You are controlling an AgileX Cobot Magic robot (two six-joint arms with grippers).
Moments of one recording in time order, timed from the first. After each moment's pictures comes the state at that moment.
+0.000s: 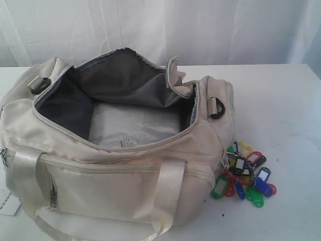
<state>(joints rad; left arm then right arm) 0.02 0.00 0.02 -0.11 0.43 0.18 0.18 0.01 0.00 0.02 0.34 0.29</state>
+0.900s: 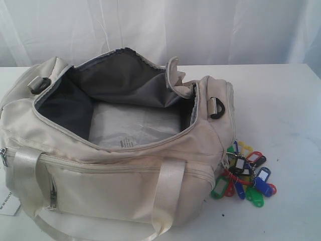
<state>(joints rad) 0.02 0.00 0.02 -0.11 0.43 0.18 0.18 0.01 0.00 0.02 0.33 -0.02</state>
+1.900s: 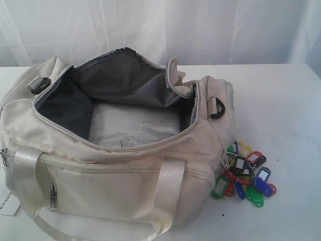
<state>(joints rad) 0.02 0.00 0.02 -0.11 0.43 0.18 0.18 0.01 0.00 0.02 0.35 0.05</state>
